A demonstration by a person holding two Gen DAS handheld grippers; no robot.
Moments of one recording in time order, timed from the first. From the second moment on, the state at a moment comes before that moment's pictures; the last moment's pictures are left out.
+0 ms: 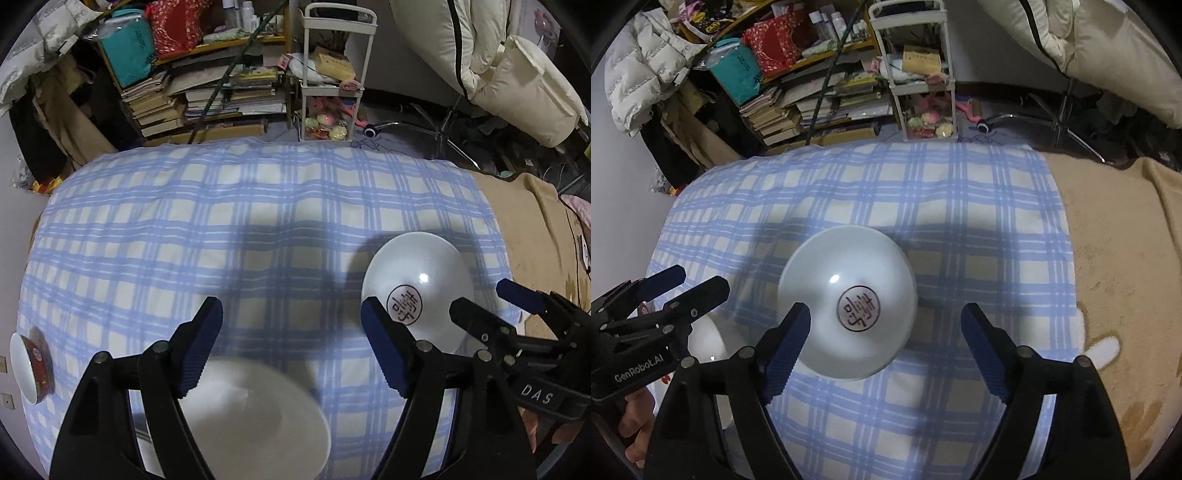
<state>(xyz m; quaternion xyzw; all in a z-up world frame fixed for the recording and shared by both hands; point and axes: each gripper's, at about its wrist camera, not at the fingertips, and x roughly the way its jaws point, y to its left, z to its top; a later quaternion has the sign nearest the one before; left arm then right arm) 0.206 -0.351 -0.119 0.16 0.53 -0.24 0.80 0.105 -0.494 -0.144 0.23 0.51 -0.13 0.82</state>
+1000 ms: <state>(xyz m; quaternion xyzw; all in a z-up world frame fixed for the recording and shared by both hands) 0.187 -0.394 -0.159 0.18 0.56 -0.32 0.75 0.105 -0.506 -0.183 0.31 0.53 -0.12 0.78</state>
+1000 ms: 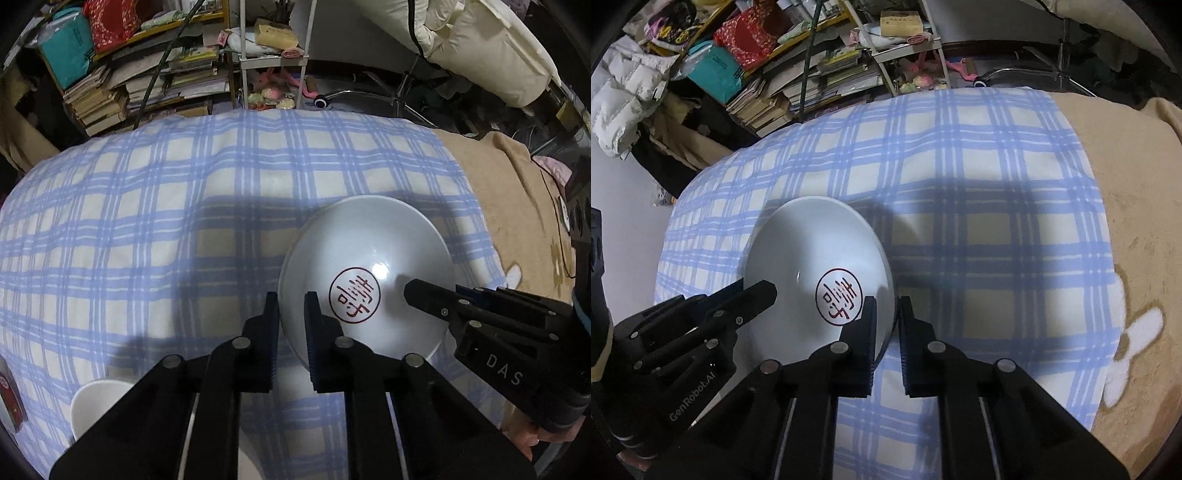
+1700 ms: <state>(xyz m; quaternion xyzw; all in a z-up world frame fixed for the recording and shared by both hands) 0.190 -0.314 -0.075 0.17 0.51 -0.27 0.80 0.119 -0.438 -0.123 0.30 0.49 -0.05 0.82</state>
